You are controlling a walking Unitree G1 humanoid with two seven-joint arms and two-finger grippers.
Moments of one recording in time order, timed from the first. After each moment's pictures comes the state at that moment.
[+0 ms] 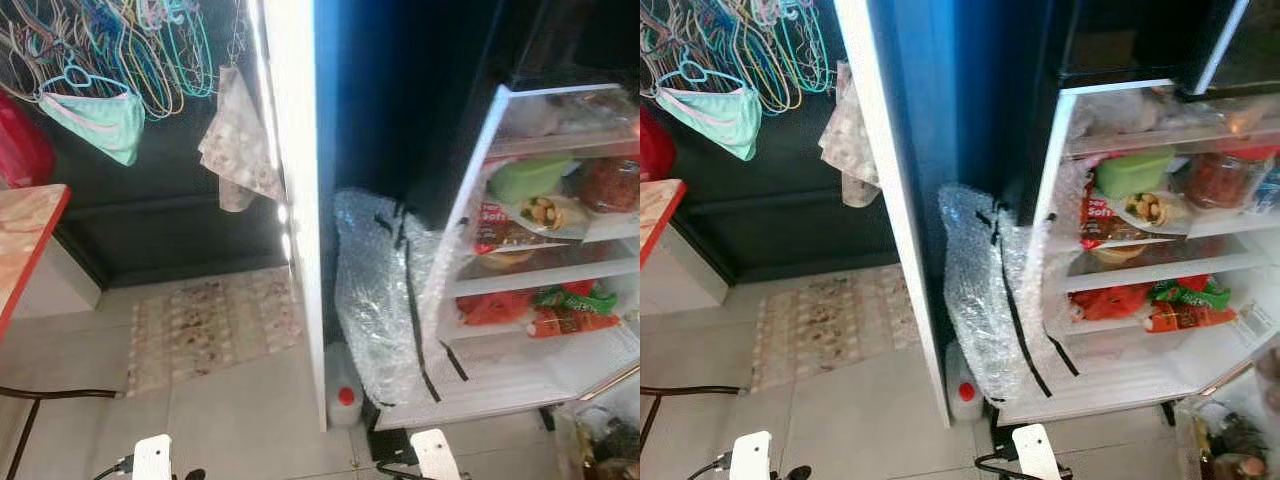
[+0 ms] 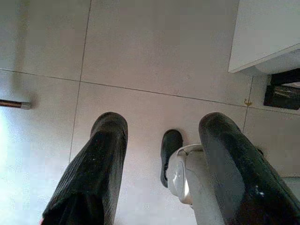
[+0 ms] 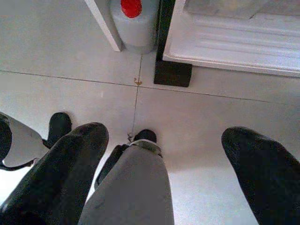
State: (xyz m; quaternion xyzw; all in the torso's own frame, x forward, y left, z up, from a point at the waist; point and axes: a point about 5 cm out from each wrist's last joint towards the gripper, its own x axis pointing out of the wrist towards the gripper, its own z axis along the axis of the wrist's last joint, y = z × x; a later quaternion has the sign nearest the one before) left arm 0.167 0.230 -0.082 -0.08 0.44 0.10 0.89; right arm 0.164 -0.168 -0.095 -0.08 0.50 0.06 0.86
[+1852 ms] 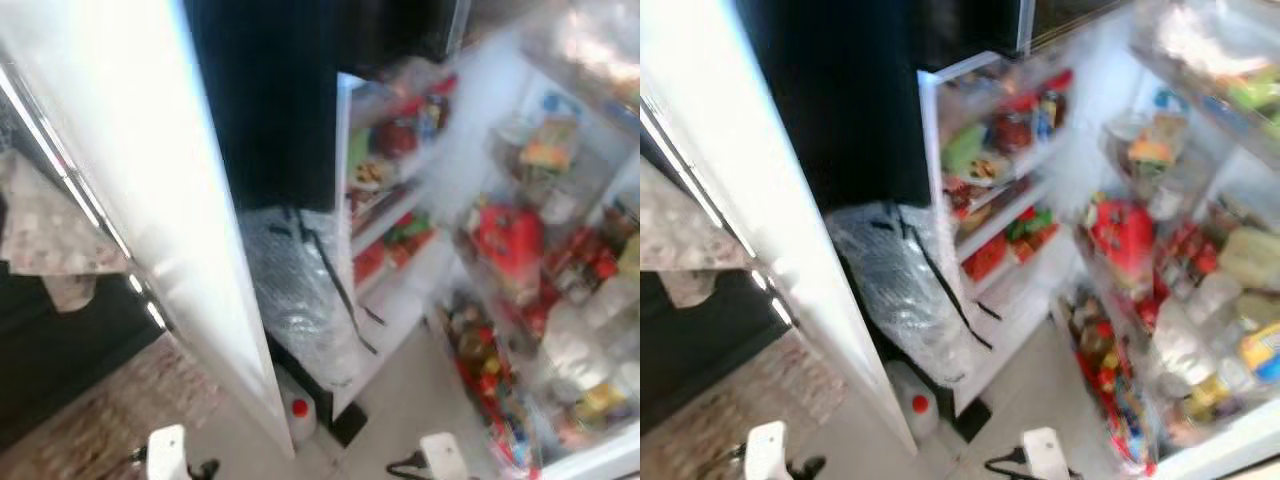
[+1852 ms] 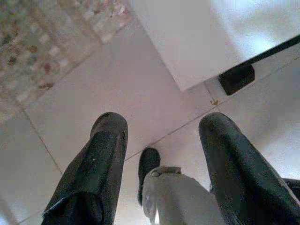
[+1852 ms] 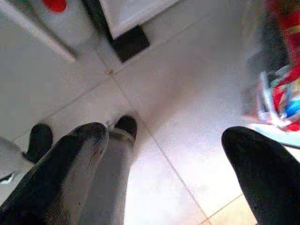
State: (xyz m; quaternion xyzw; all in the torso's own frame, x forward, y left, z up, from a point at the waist) left arm 0.176 0.217 -0.082 -0.09 0.44 0.09 0.89; right arm 0.163 -0.175 -0.095 -0.08 0.50 0.05 0.86
